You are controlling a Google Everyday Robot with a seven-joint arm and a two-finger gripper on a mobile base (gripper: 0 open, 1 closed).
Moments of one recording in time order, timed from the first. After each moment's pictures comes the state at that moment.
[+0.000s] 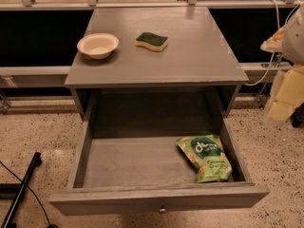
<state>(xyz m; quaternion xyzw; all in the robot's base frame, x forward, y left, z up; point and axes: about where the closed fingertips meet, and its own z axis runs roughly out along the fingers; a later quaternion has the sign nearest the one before) 0.438 -0.216 0.978 -0.60 0.78 -0.04 0.16</state>
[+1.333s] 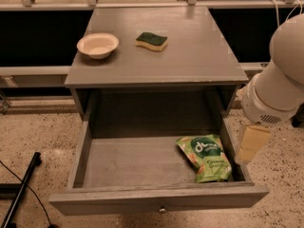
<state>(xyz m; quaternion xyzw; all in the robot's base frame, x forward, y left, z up) 0.448 -0.208 0.844 -0.62 0.77 -0.07 0.13</state>
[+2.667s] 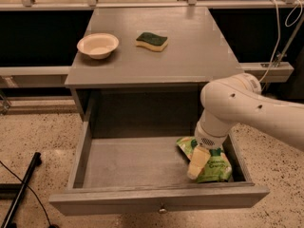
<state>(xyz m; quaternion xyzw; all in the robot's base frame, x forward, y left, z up) 0.487 -0.153 0.665 -0.54 0.84 0.02 0.06</state>
